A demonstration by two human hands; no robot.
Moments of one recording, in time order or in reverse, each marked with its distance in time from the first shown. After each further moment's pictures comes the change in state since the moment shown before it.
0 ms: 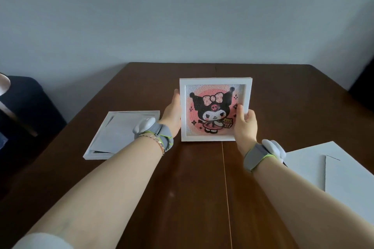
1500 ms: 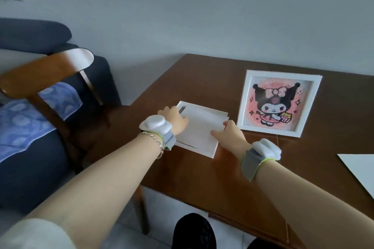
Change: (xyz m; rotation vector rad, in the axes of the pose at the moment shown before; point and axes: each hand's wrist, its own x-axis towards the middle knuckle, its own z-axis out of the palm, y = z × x) left_hand -0.096 -0.009 -0.164 1.350 0.356 0.100; right_hand -0.155 -0.028 0.091 -0.587 -0.647 -0.032
